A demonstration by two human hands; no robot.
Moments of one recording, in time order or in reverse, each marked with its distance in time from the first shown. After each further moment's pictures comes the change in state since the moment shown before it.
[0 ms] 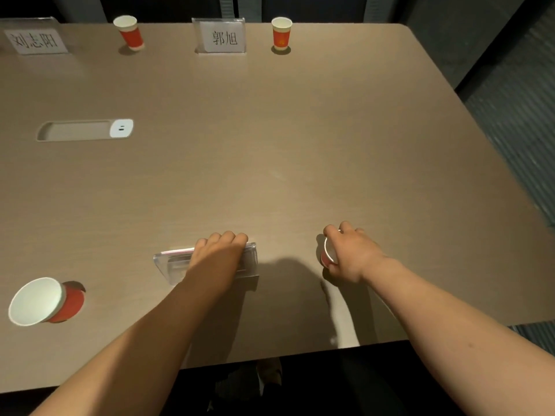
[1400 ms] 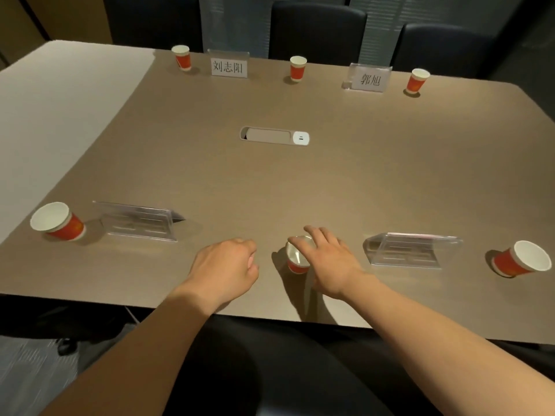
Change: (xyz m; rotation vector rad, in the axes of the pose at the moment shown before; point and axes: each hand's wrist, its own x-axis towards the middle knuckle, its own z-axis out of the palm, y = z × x) left_hand -0.247 -0.374 -0.079 -0.168 0.075 -0.086; right_hand -0.069 -0.480 0.047 -0.229 0.165 -0.402
